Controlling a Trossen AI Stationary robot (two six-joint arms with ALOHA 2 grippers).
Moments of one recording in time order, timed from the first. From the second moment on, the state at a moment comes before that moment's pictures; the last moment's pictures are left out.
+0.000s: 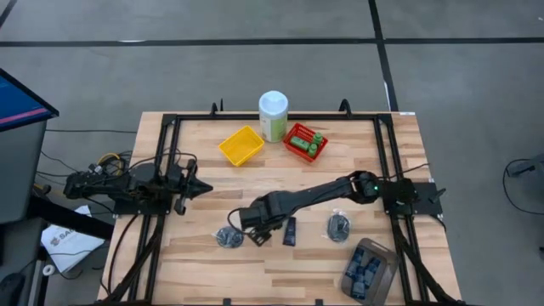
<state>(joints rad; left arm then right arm) -0.03 0.00 0.01 0.05 0.03 -0.16 0.24 2.41 2.21 -1.28 0.01 0.97</state>
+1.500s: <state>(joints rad) -0.03 0.00 0.01 0.05 0.03 -0.16 0.25 2.41 2.09 -1.42 0.05 1.34</state>
